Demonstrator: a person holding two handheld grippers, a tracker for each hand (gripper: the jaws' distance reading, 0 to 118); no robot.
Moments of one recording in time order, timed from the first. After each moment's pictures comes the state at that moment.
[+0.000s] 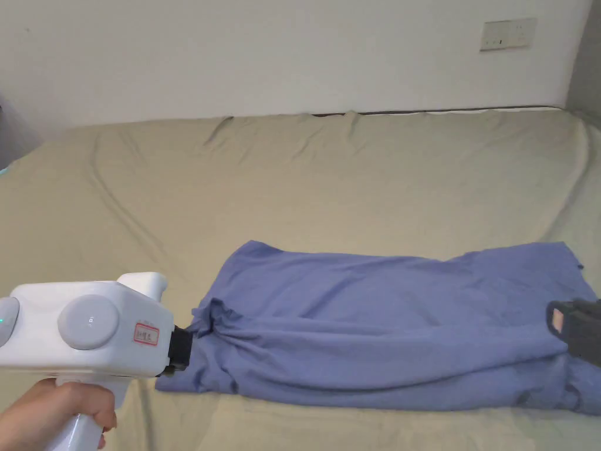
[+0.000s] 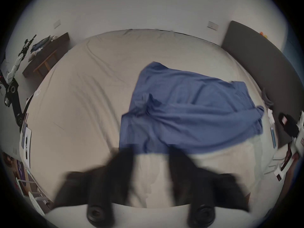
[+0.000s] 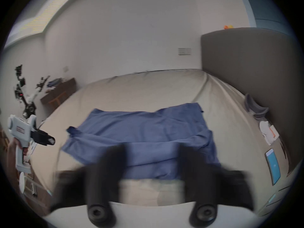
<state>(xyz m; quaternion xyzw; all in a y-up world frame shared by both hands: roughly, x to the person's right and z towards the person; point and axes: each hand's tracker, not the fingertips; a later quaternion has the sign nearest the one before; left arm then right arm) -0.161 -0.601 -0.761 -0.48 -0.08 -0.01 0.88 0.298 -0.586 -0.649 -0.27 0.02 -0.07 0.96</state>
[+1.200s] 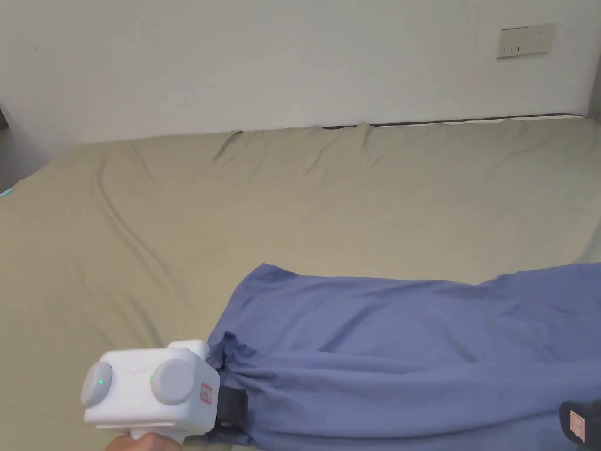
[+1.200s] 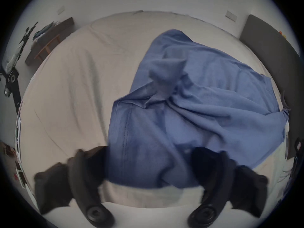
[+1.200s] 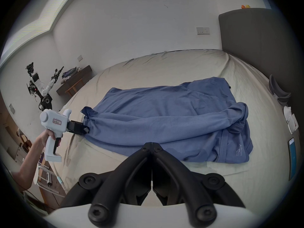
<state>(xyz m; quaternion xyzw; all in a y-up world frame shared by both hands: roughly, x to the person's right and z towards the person) -0.154 -0.697 -0.849 -0.55 -0.03 -0.03 0.84 0.297 -0.637 -0.670 -0.35 0.10 -0.10 0.93</state>
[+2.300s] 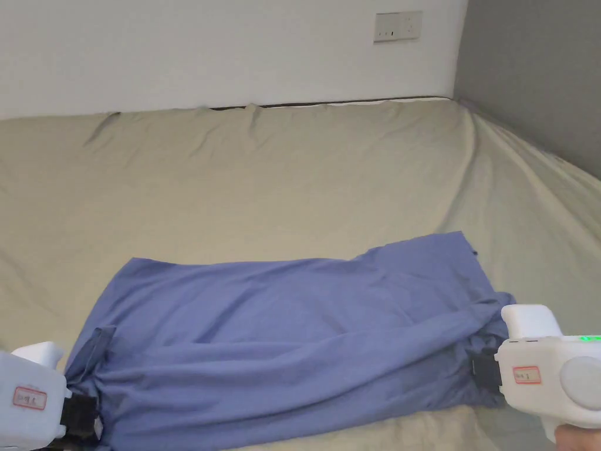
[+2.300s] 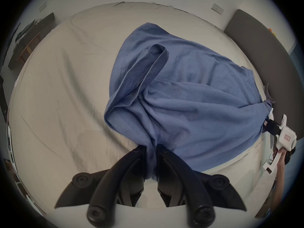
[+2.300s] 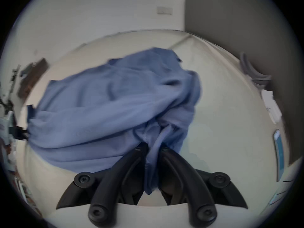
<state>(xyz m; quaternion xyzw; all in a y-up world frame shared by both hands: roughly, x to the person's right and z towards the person) -0.154 -0.686 -0.849 -0.56 -0.11 0.03 0.82 0.377 -0.704 -0.733 -0.43 -0.06 -0.09 0.90</state>
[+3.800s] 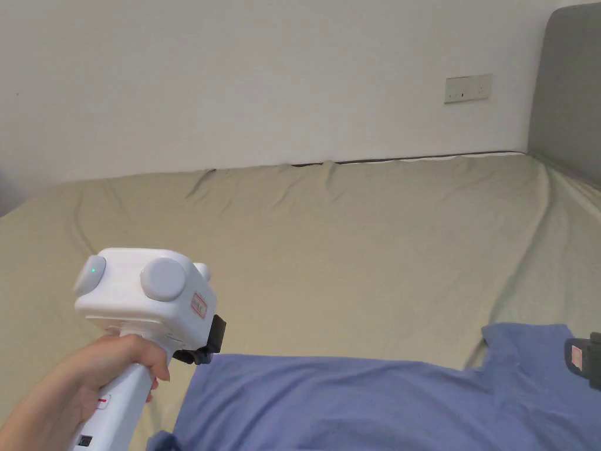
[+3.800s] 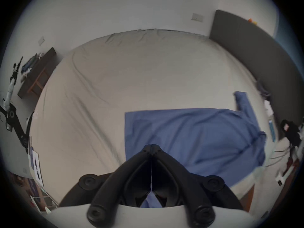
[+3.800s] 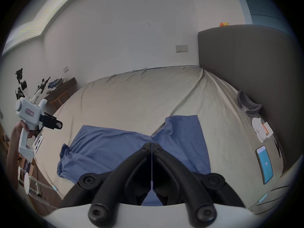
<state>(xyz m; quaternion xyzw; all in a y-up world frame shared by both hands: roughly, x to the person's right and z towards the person) -0.083 -0.567 -0.859 -0.50 -0.09 -0.09 0.86 0.346 -0.567 -0.654 -0.30 -0.01 -0.08 0.95</state>
